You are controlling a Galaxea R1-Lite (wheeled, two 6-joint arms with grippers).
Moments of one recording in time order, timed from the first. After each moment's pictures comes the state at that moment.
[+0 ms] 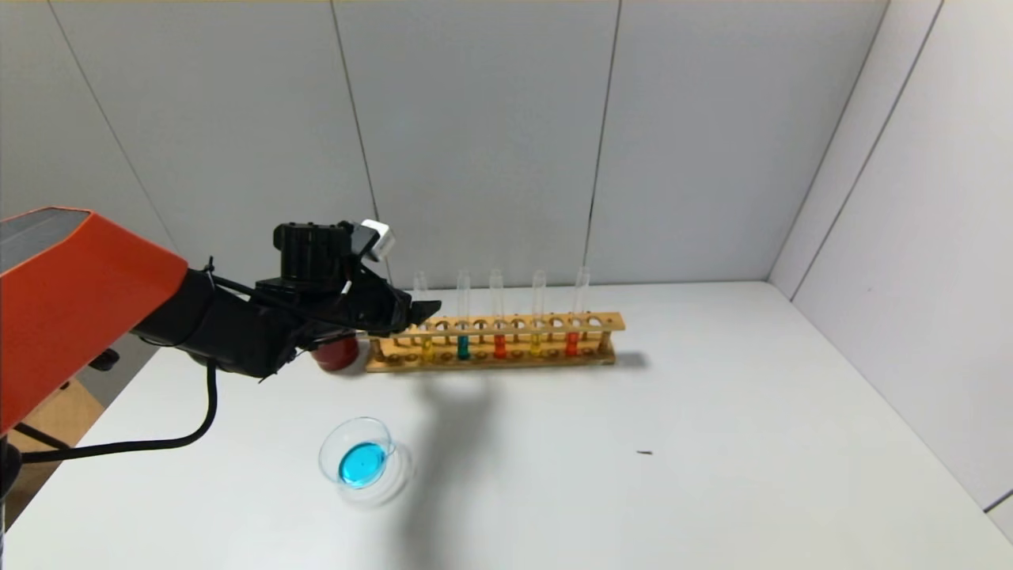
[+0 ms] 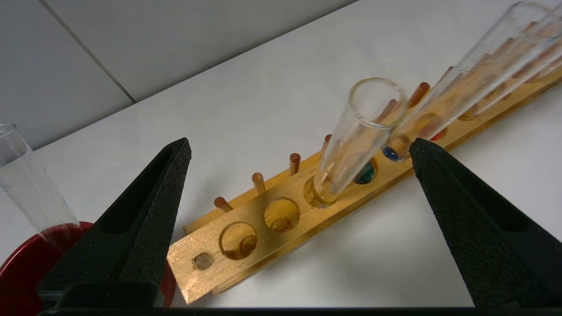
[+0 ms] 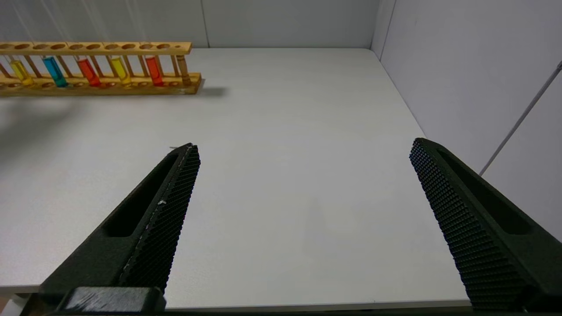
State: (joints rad) left arm -0.25 2.11 -1.14 -0.63 -0.21 0.12; right arm 0.00 0.00 0.00 0.00 0.01 0.00
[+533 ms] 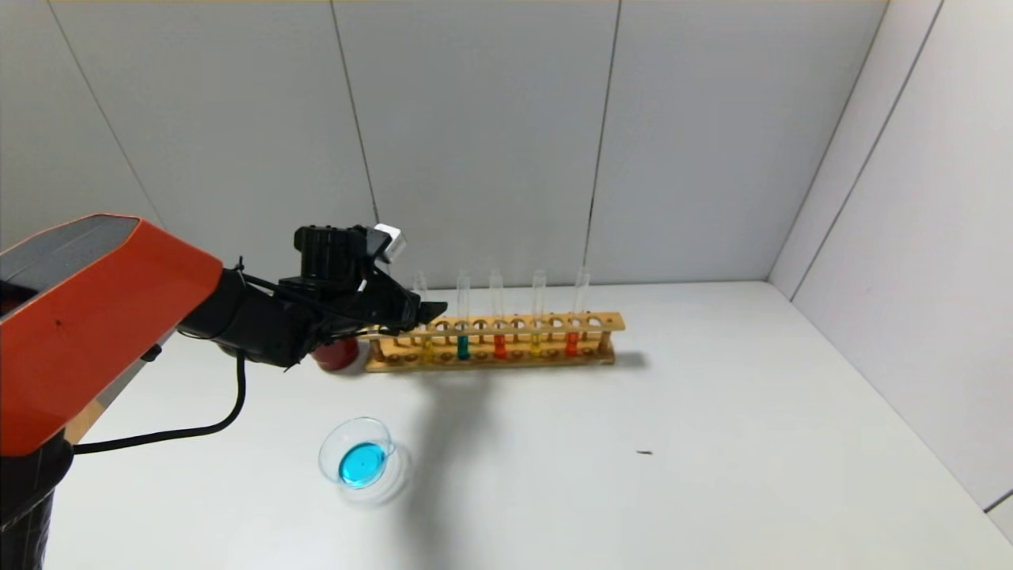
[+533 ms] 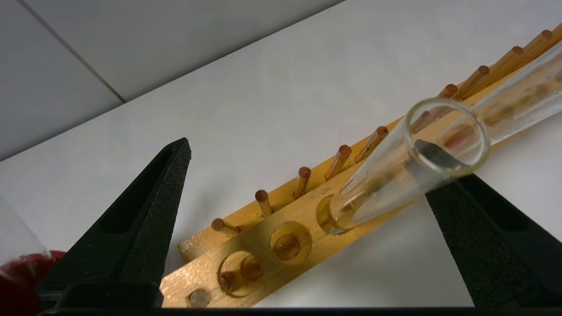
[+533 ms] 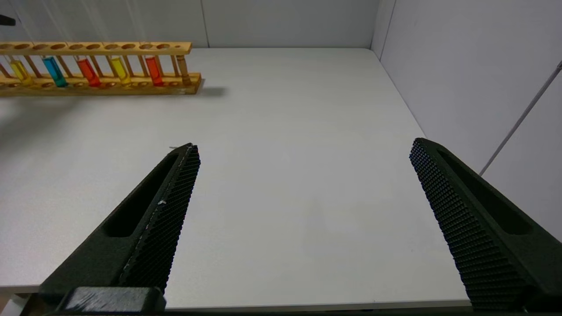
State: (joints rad) left arm -0.25 2.19 -1.25 -0.58 -0.21 0.13; right arm 0.00 0.00 0.00 0.00 0.01 0.00
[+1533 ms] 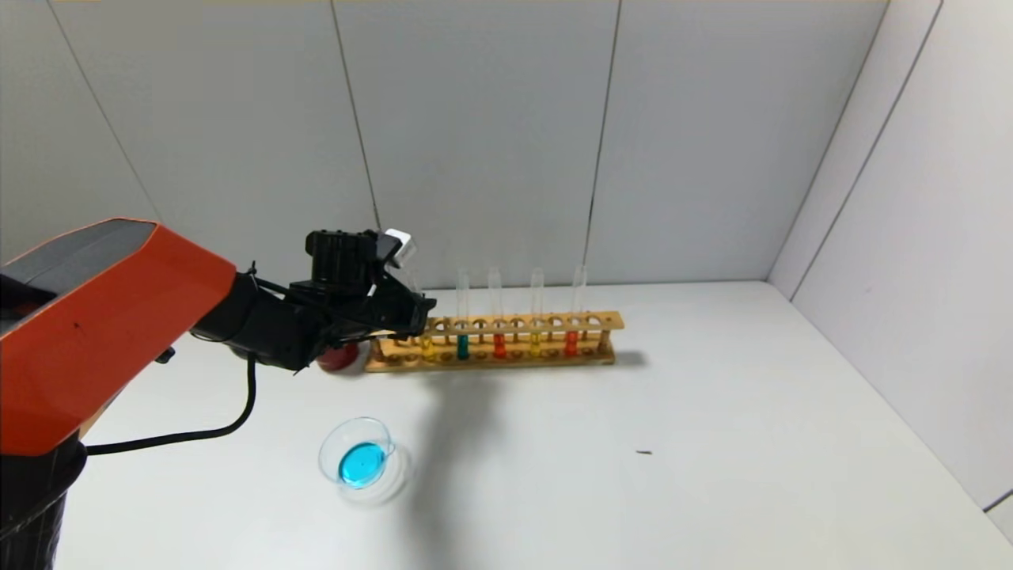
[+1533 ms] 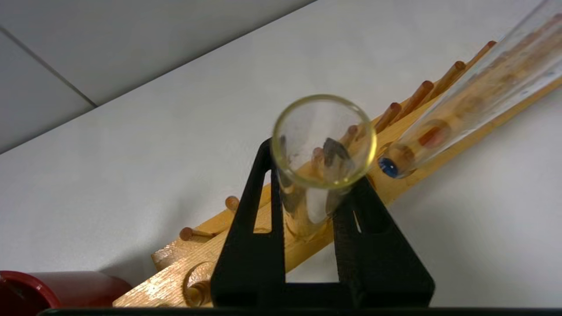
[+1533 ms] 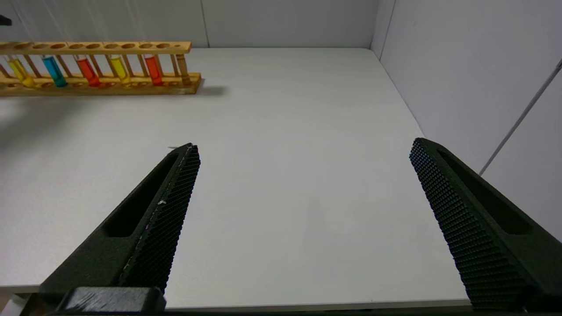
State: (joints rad) left arm -0.27 2.21 -1.26 -0.58 -0.21 0.13; right arm 0.00 0.00 0.00 0.00 0.01 0.00
